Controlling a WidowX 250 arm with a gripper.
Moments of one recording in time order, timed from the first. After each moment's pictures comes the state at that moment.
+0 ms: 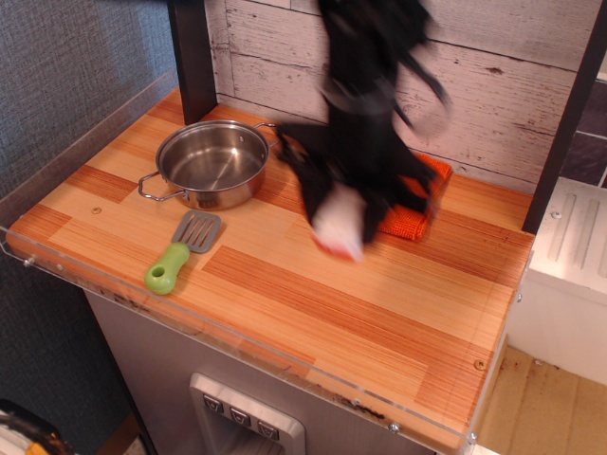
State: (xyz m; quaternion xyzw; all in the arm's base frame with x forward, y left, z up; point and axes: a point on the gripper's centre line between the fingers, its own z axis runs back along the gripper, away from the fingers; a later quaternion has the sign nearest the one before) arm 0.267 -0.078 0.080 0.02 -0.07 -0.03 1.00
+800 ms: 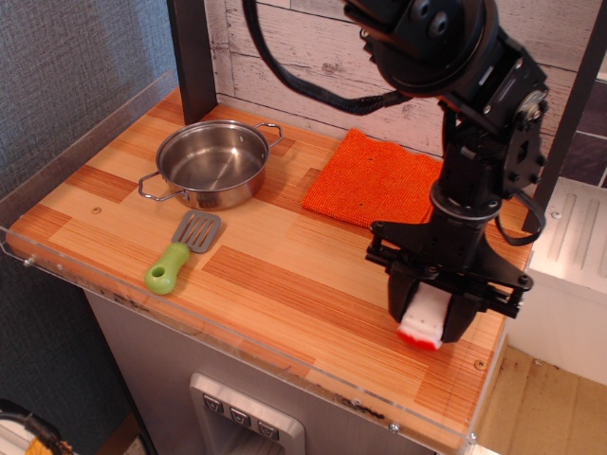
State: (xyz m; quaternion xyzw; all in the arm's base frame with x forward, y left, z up) arm 0.275 -0.125 0.018 0.01 0.01 -0.02 1.00
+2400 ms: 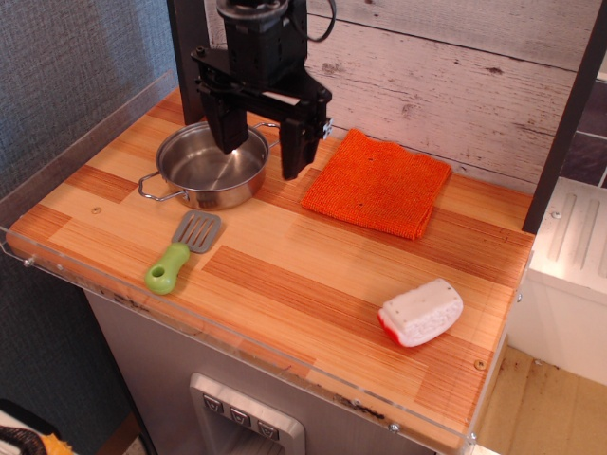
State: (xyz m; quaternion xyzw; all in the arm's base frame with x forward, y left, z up) arm 0.297 0.018 0.103 0.01 -0.05 -0.06 1.00
